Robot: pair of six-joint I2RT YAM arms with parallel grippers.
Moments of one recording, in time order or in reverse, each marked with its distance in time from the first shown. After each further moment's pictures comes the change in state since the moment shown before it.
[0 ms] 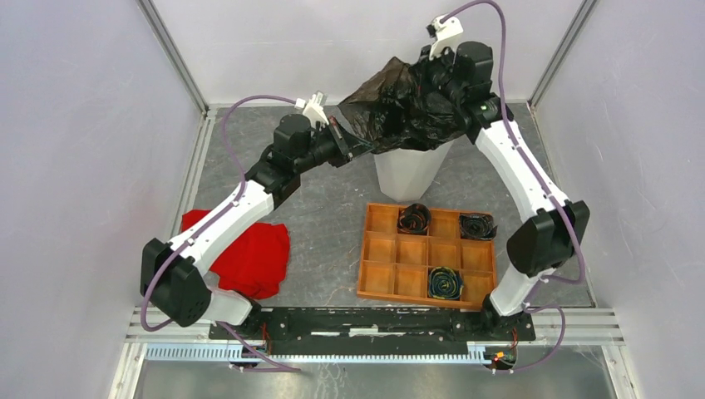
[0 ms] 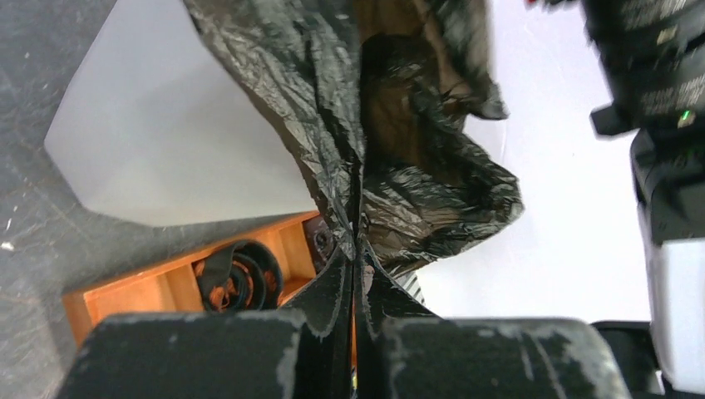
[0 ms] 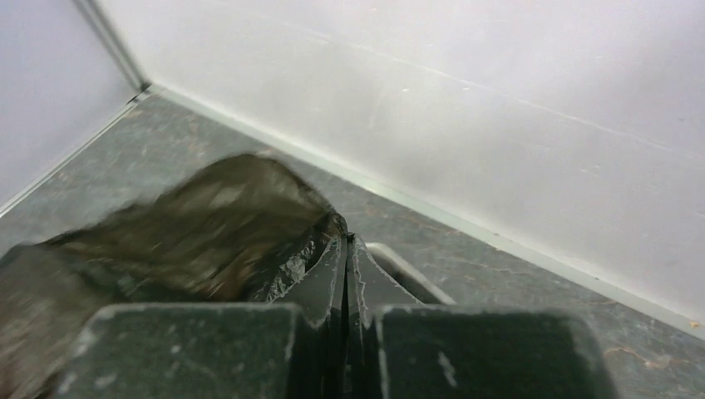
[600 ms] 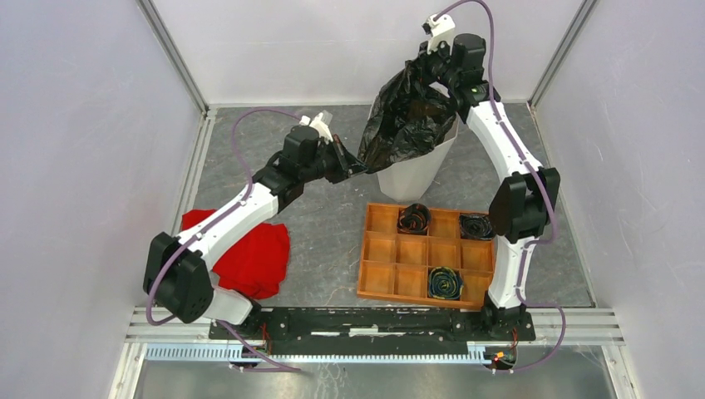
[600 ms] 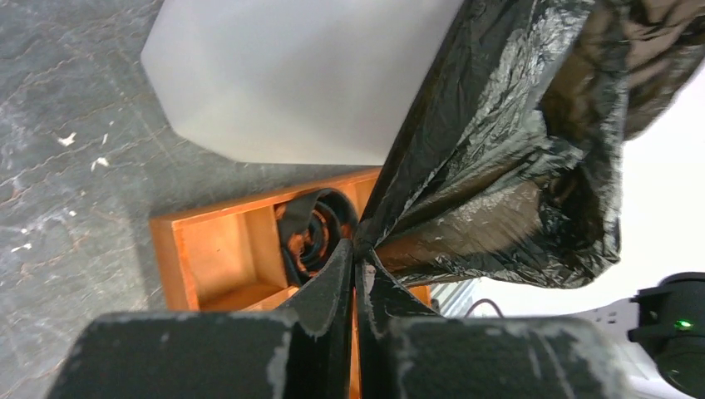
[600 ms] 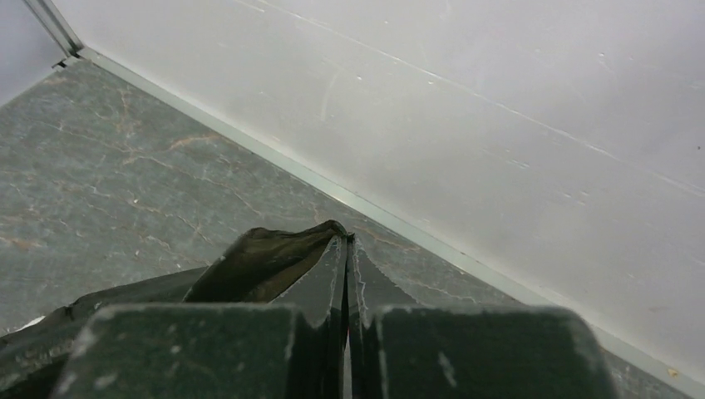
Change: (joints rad) left arm 0.000 0.012 -0.099 -0.099 -0.027 0.057; right arm -0.113 0.326 0.247 0.037 -0.131 -0.091
